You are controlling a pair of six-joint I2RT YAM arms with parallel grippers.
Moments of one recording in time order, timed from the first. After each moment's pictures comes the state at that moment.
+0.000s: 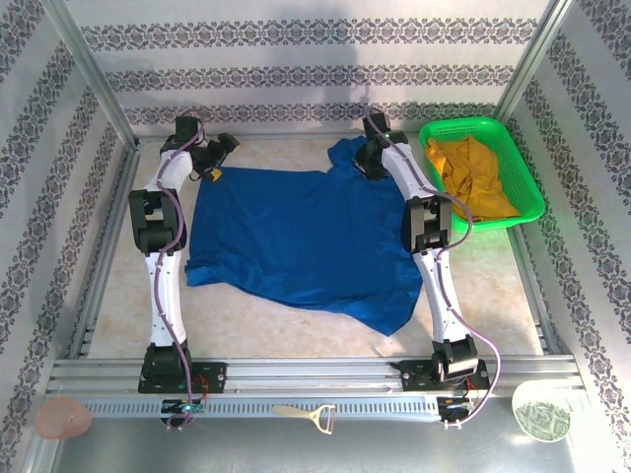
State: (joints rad) left arm 0.12 2.56 2.23 -0.56 0.45 -0.80; right arm 0.18 2.76 2.63 -0.98 -0.10 0.96
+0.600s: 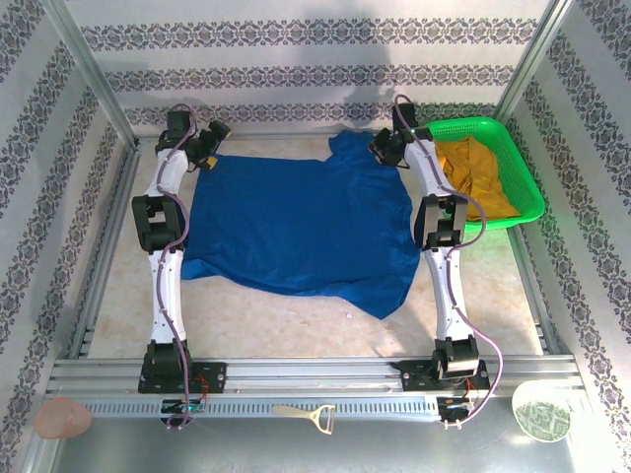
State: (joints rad) left arm 0.15 2.72 2.51 -0.54 0.48 -0.89; right arm 0.08 2.74 2.64 -0.82 -0.29 0.88
